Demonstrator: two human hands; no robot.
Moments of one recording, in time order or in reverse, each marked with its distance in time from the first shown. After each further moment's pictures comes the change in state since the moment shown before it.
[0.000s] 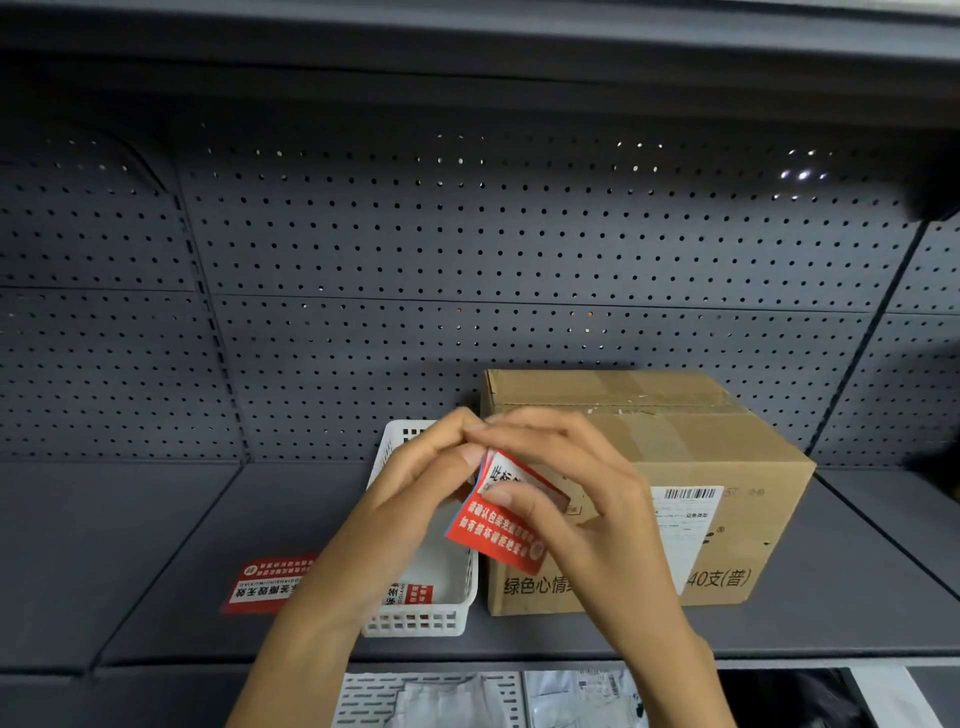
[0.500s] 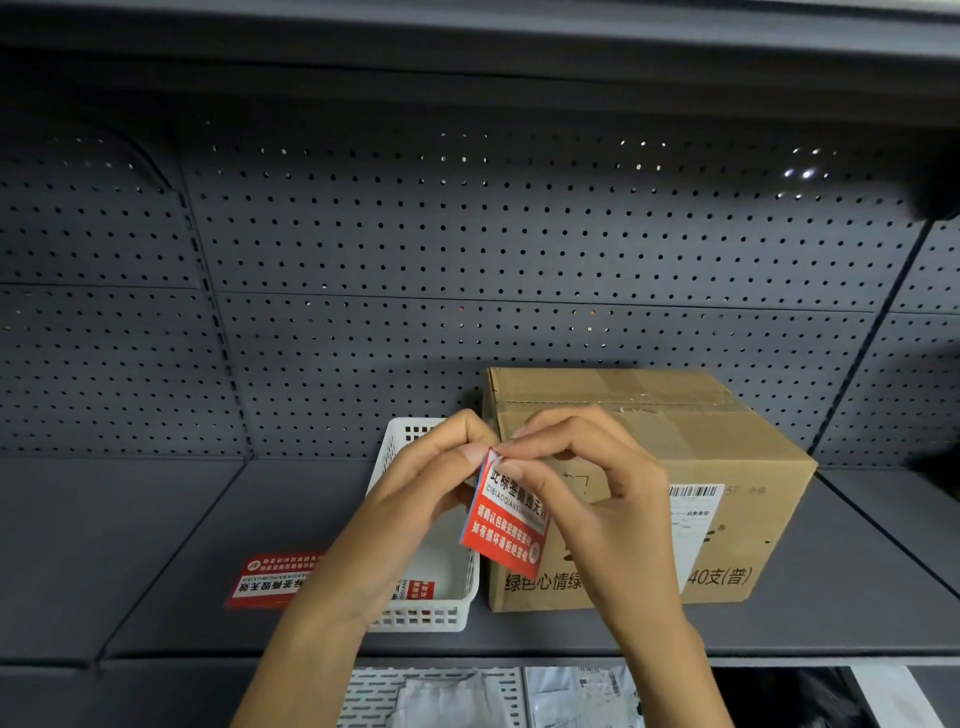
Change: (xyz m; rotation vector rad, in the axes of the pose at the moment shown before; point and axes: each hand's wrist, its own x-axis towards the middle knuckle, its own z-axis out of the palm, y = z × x) left_hand 0.000 -0.001 0.002 -0.009 -0.032 -0.009; right_hand 0.002 0.000 0.001 0.113 0.163 0.029
